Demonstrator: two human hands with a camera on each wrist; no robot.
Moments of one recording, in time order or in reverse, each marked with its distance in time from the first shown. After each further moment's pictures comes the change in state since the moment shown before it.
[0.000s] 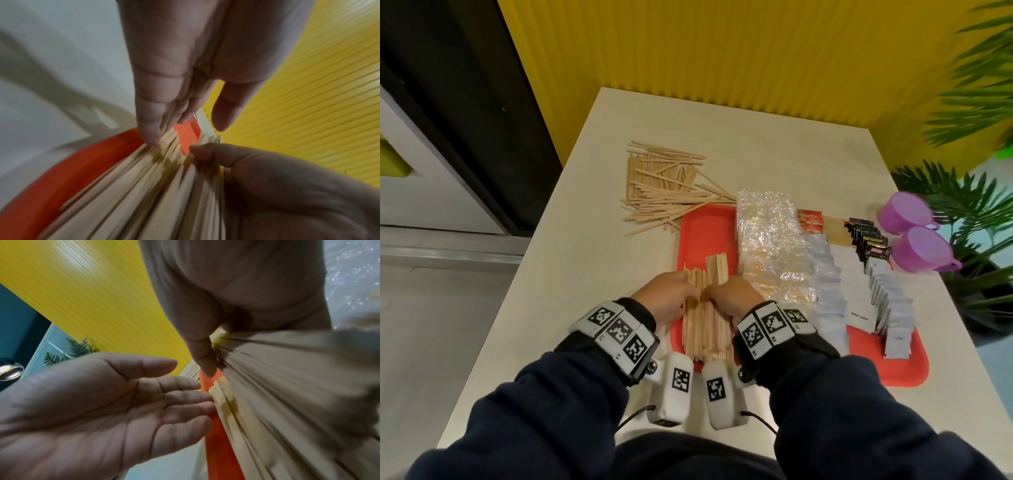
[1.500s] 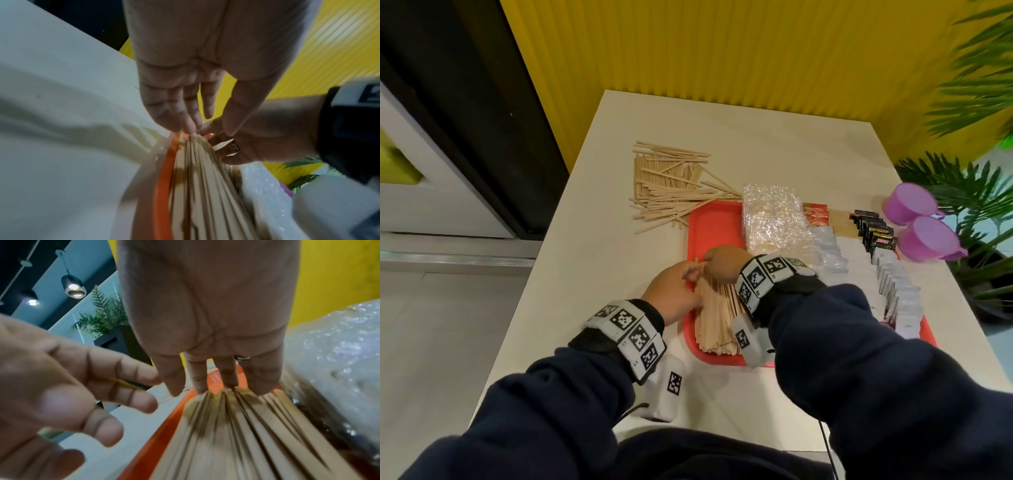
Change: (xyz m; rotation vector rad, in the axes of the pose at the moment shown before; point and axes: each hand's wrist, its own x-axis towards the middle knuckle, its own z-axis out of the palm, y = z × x) left_hand -0.017 -0.005 -0.009 0.497 0.160 0.296; right_hand 0.024 -0.042 0.000 -0.920 -0.065 -0.246
